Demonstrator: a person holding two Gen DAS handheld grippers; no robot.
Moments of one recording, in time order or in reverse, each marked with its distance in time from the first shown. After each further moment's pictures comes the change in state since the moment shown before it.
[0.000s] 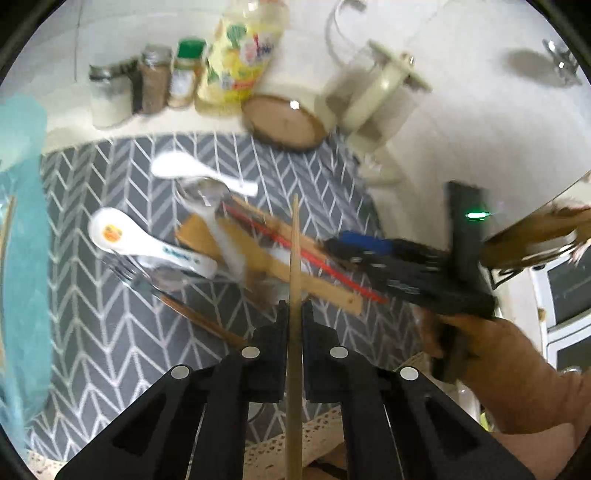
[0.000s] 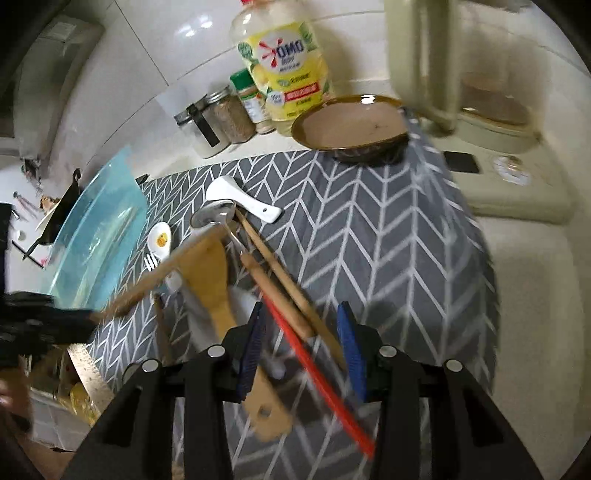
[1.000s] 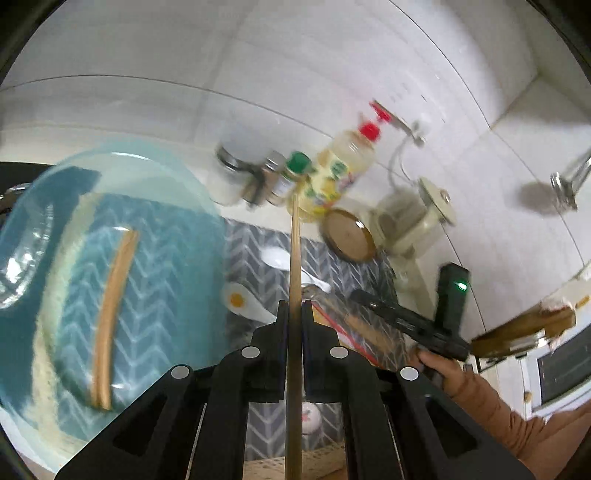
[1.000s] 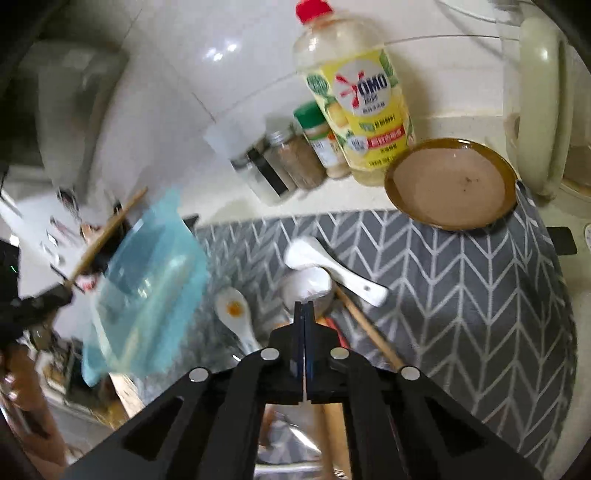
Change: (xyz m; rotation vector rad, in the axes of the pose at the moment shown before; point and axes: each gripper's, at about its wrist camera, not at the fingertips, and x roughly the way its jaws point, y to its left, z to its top) left arm -0.141 0.090 0.015 -0.216 -0.291 0.066; right arm 0.014 0.061 0.062 0.051 -0.097 0.196
